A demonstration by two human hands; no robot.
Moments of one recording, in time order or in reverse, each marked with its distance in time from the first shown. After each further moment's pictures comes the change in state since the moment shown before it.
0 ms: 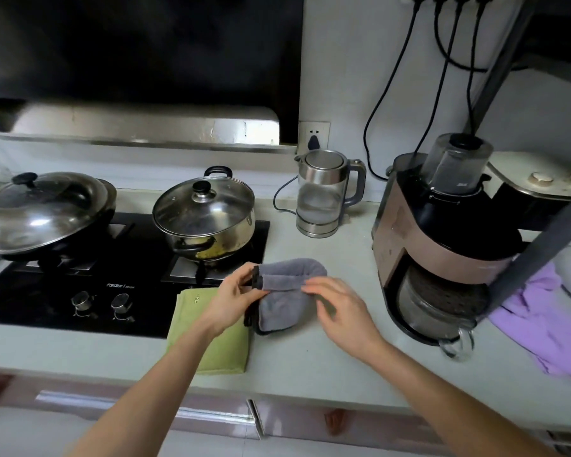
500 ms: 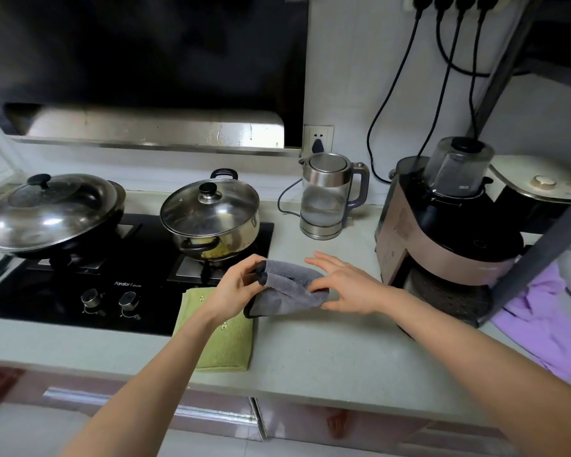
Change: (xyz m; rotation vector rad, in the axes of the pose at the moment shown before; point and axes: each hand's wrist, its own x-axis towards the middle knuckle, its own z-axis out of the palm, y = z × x) left_hand 0.002 0.014 -0.006 0.053 -0.046 0.145; right_hand 0.059 0.025 -0.033 -0.438 -0.694 -0.136
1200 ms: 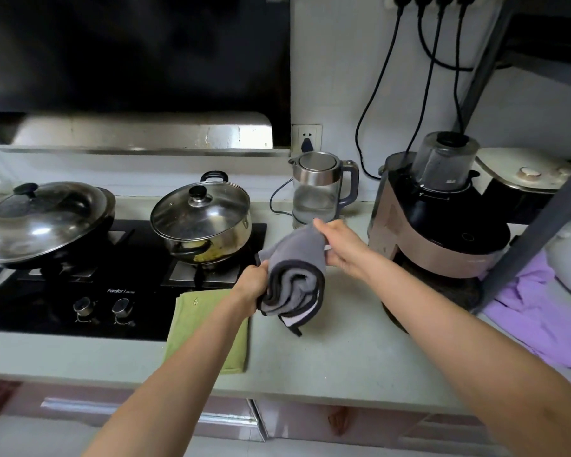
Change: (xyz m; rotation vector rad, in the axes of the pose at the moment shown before) left_hand 0.039 0.008 0.045 -0.197 0.244 -0.611; right_hand 0.022 -0.022 -0.055 1.502 0.477 0.569
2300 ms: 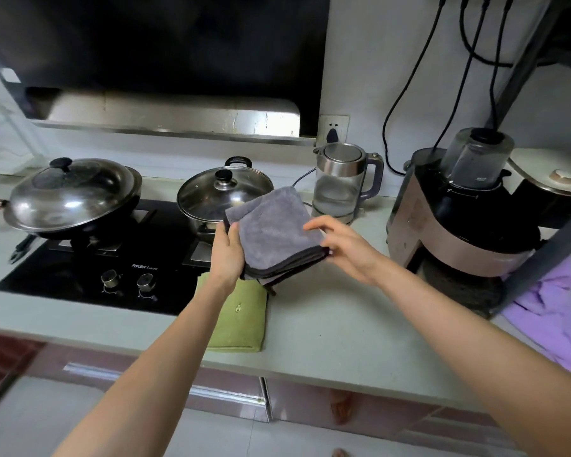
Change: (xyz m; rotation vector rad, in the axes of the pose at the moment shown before) left_hand -0.027 0.013 -0.066 -0.108 0.321 0.407; right_hand -0.020 0.018 0.026 -0.138 -0.348 -0.209
